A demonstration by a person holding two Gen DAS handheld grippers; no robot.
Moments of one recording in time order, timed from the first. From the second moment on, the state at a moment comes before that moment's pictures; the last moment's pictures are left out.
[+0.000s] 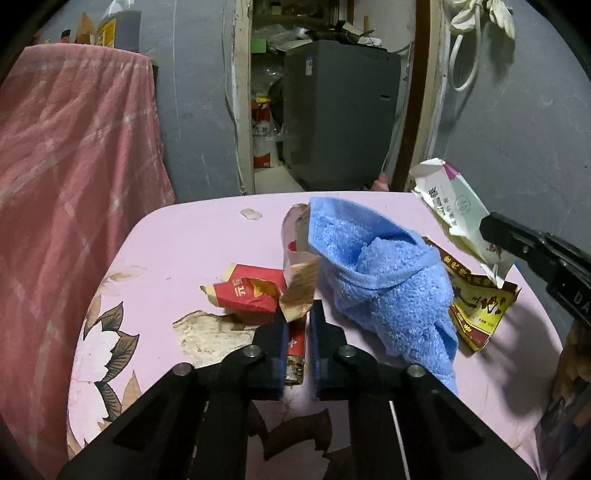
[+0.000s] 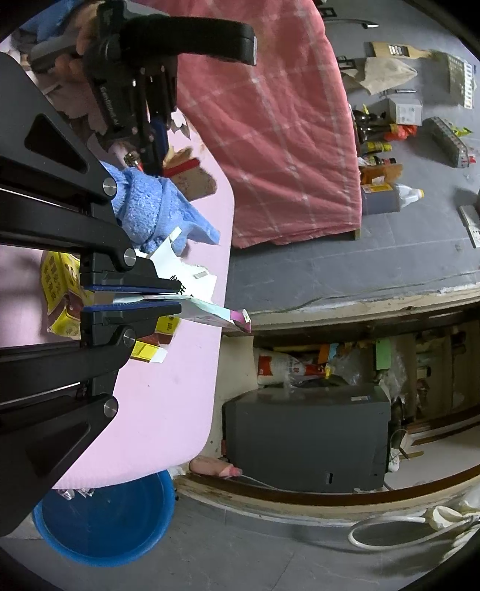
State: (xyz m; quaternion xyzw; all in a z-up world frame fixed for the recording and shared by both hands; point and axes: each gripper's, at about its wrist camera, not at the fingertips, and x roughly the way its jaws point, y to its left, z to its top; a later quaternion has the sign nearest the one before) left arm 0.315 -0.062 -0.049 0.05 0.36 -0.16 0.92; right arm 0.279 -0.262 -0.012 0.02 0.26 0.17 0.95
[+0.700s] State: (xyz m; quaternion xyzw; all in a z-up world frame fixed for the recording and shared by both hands) left arm 0.261 -0.102 0.024 0.00 0.19 -0.17 0.97; right arm 0.232 -0.299 0.029 0.01 0.13 0.12 0.98
